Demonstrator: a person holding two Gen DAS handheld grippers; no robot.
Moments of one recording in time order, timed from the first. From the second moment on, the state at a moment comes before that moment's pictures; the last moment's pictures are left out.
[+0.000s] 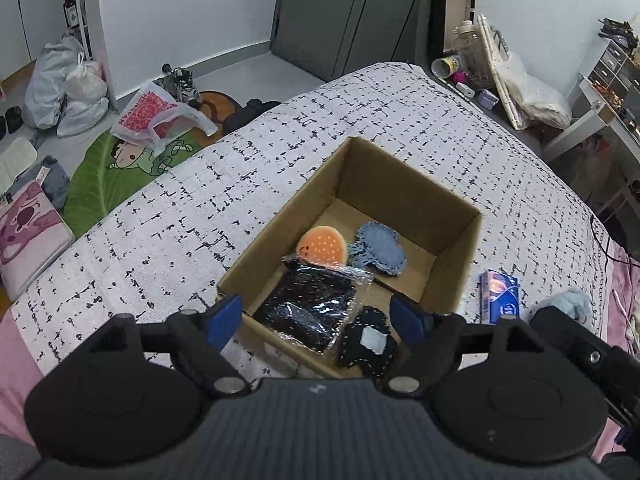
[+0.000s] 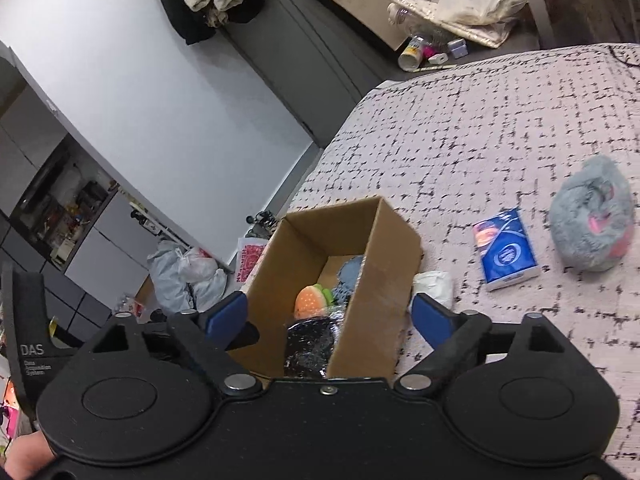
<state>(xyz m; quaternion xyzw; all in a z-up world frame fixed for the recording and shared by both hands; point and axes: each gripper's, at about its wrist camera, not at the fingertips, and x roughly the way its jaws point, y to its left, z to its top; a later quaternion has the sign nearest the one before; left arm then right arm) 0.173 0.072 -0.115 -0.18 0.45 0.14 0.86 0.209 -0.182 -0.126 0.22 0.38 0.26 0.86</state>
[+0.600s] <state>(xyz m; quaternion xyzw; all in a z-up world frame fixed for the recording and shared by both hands) 0.160 0.027 -0.081 -0.15 0.41 0.13 0.89 0.201 -0.228 -0.119 0.23 0.35 0.22 0.88</state>
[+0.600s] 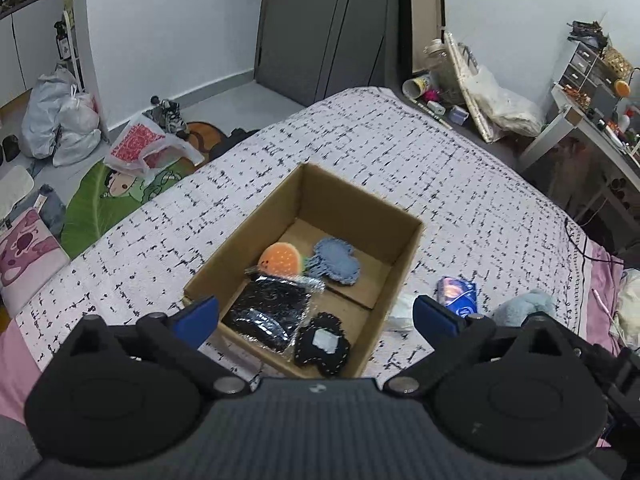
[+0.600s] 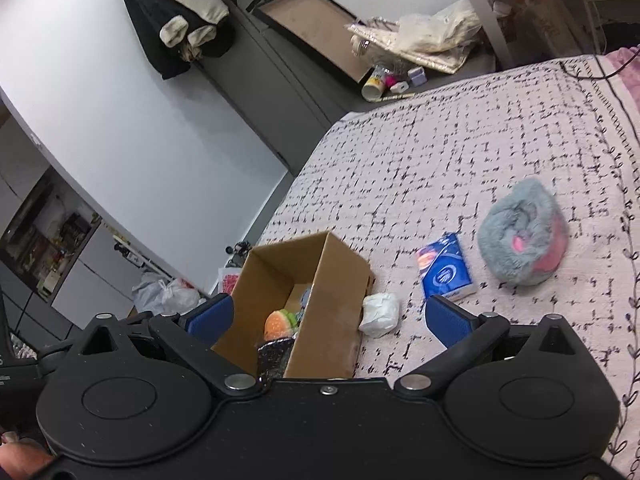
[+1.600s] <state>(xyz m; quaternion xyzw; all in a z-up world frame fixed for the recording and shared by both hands) 0.165 -0.062 -0.064 -0.09 0.41 0.11 0.90 0.211 -0.325 -0.127 0.29 0.37 0.16 0.87</state>
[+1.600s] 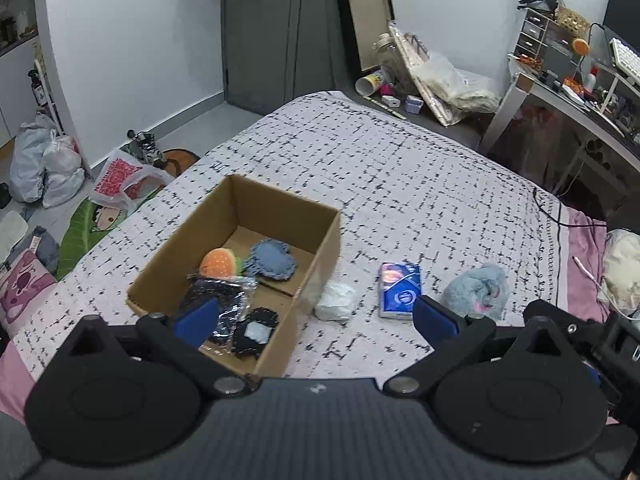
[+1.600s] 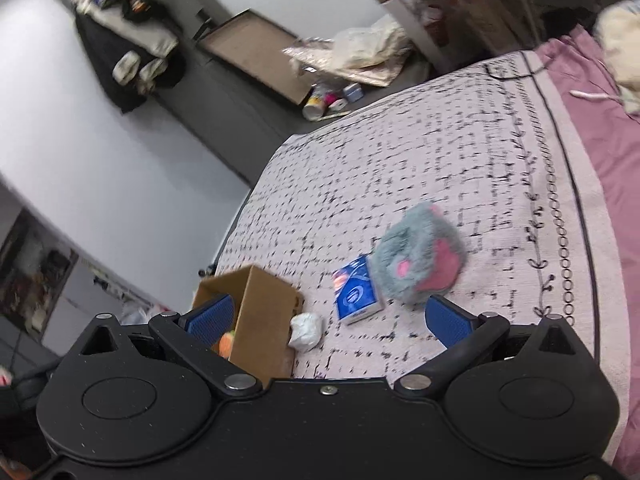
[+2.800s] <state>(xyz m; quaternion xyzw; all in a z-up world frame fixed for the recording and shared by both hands) 0.261 -0.112 -0.140 -0.19 0.44 -0.03 0.88 0.285 -0.361 -0.193 0.40 0.42 0.09 0.81</state>
